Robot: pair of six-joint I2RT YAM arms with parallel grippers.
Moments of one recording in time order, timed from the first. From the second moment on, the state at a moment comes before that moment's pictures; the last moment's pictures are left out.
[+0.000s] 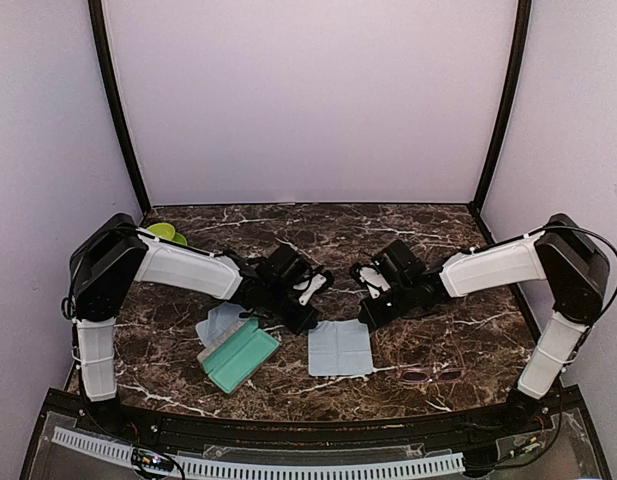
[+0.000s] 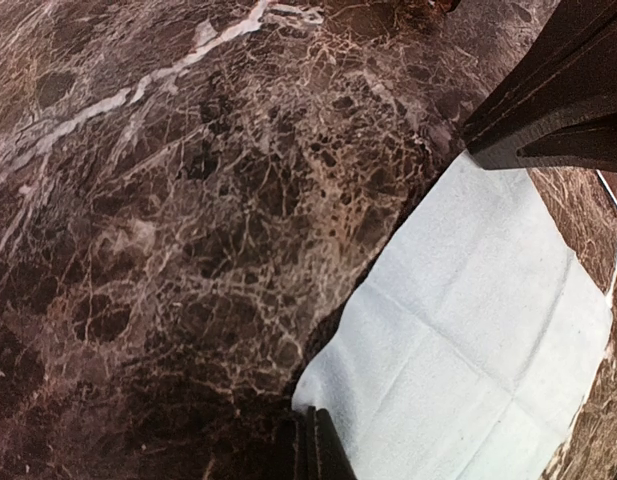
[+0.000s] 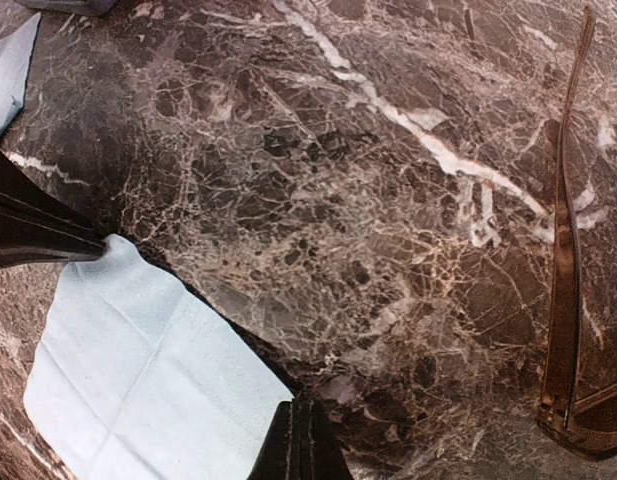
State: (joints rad) left arm -0.90 2.01 1.25 -0.23 0.17 -0.12; right arm 0.76 1.73 0.91 -0.20 -0.13 0.21
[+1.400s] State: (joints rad) left arm -1.03 1.83 1.05 -0.12 0.08 -0.13; right arm 0.86 1.51 0.71 -0.13 -0.15 0.22
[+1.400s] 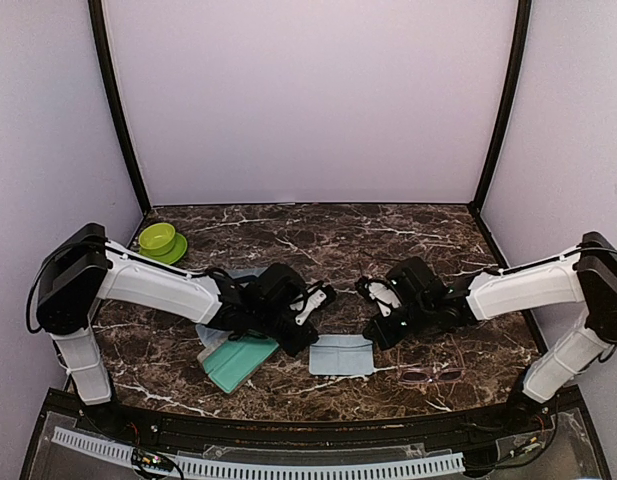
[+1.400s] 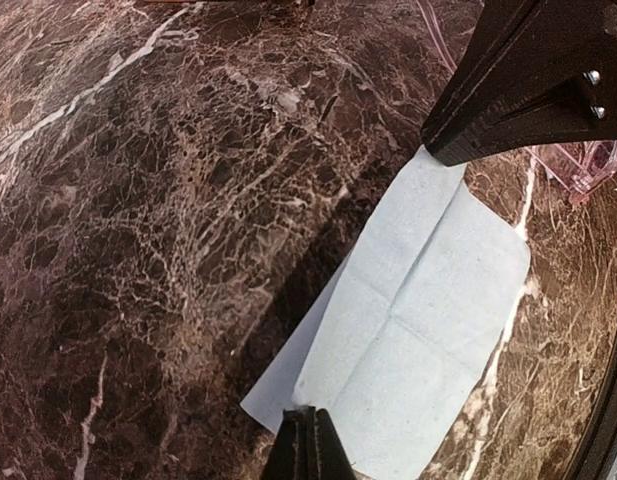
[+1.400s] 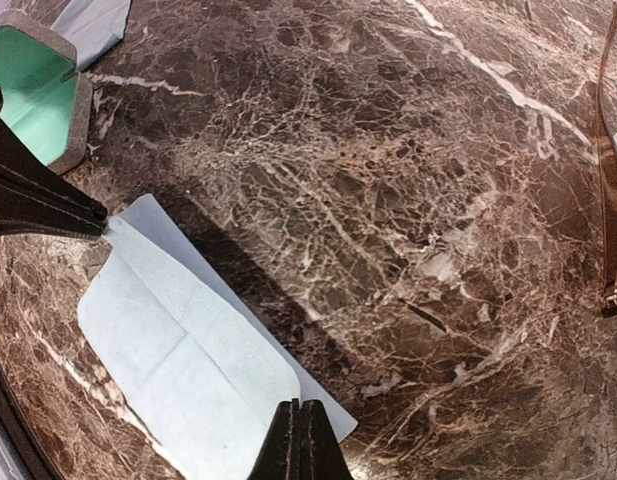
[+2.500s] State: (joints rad) left arm -1.09 1.82 0.99 -0.07 0.07 -0.18; right arm 0.92 1.44 0.62 -0.10 -0.13 0.29
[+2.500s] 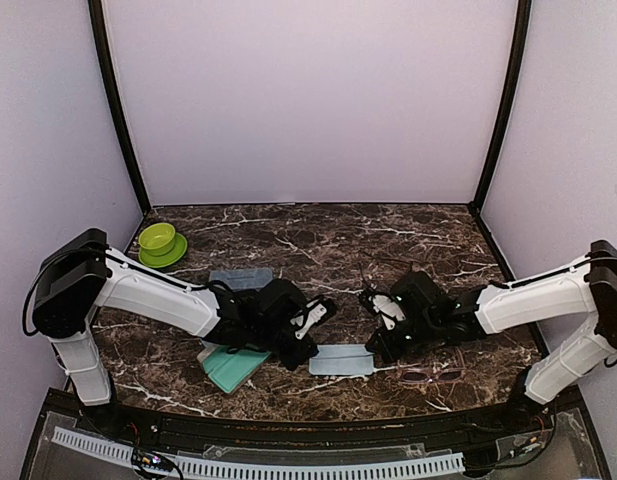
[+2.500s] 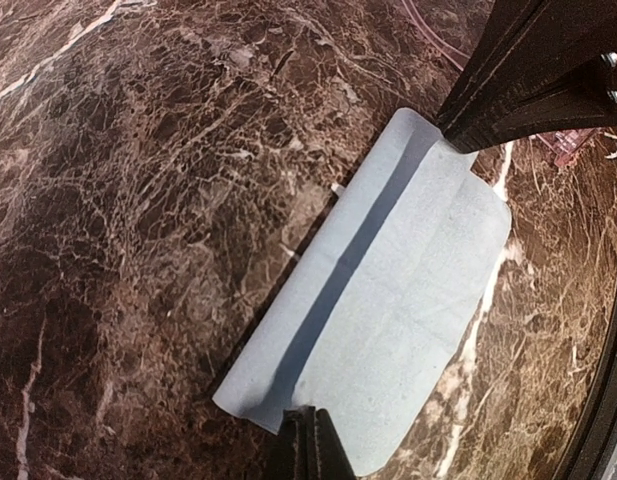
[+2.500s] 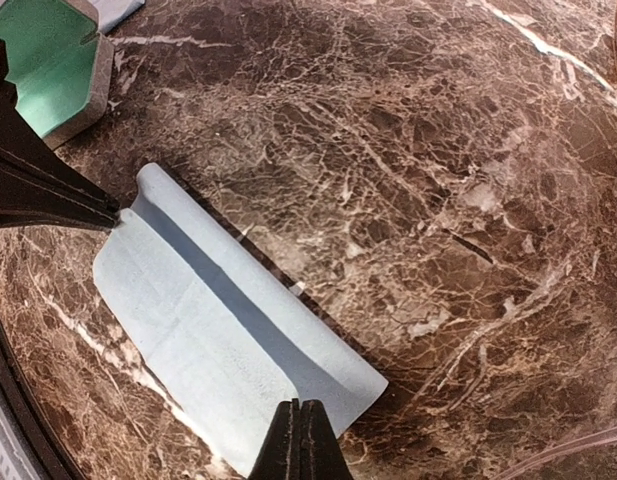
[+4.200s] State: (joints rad) left arm -1.11 1.82 0.98 -0.09 0.07 -0.20; right arm 0.96 1.44 0.59 -0.09 -0.11 0.32
